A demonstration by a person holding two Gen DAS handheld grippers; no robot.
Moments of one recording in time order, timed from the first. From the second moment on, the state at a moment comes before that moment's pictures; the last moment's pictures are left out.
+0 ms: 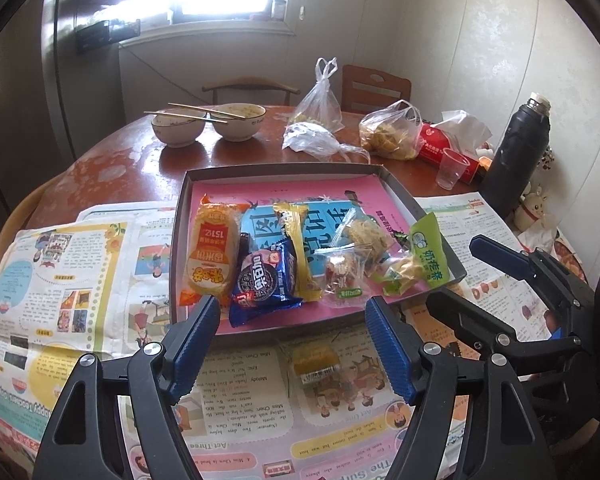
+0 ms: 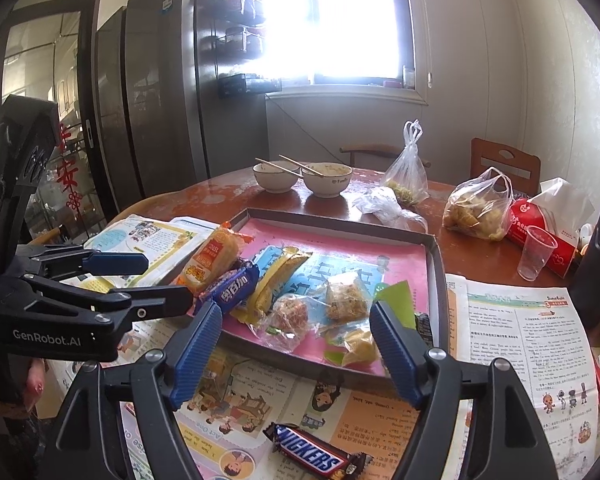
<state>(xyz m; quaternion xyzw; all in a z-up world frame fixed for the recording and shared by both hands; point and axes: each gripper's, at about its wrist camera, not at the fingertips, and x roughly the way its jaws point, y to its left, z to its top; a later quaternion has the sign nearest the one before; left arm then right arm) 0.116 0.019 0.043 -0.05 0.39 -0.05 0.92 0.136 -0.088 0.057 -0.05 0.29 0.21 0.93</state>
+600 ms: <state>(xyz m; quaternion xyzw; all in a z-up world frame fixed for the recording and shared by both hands) 0.109 0.021 0.028 -0.06 0.41 -0.05 0.91 0.116 -0.115 0.036 -0.06 0.32 0.20 0.92</state>
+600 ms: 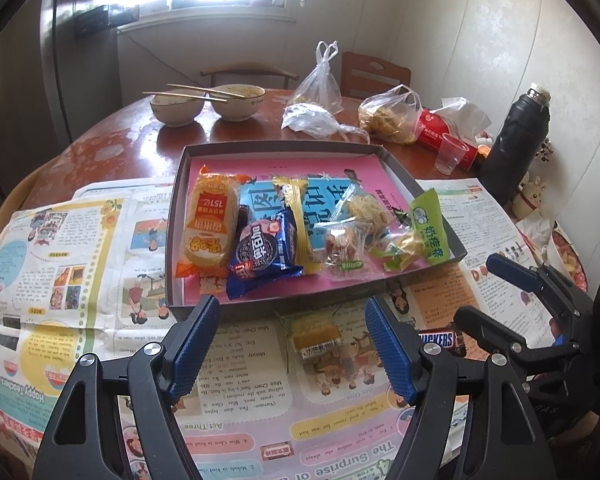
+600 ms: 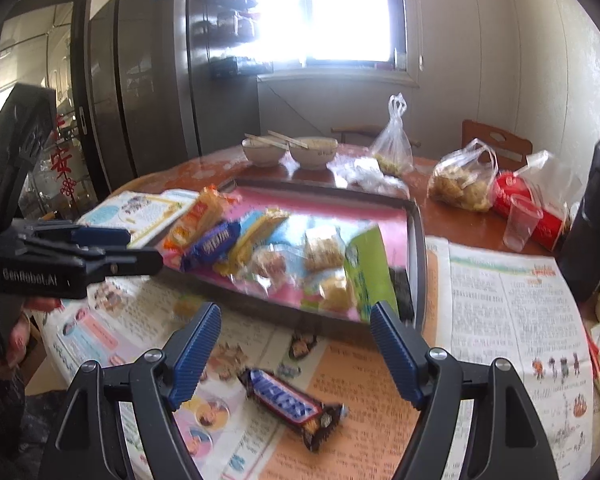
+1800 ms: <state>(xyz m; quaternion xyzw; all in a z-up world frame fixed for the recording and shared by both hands) 0.120 -0.002 -0.021 -0.03 0.47 -0.07 0.88 0.115 -0.108 -0.028 -0.15 0.39 0.21 0.88</state>
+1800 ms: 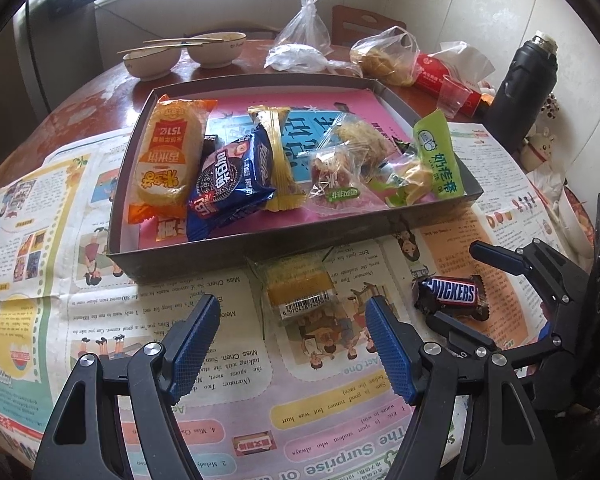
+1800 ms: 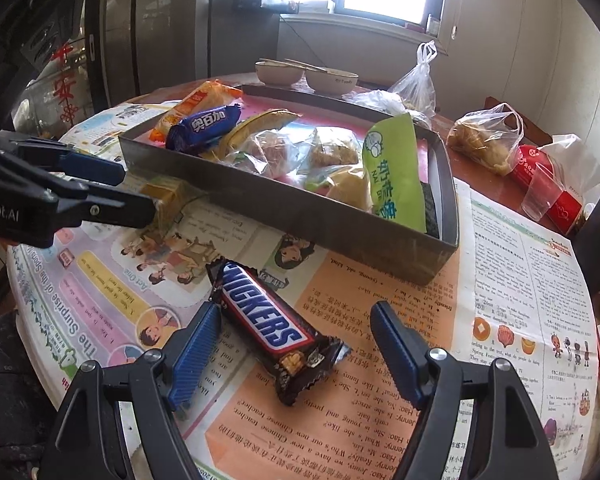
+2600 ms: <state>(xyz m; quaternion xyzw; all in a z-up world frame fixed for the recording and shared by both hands) 0.136 -0.004 -0.040 -0.05 0.48 -0.04 0.88 0.118 -0.102 -0.025 -0.08 0.40 0.25 0.88</state>
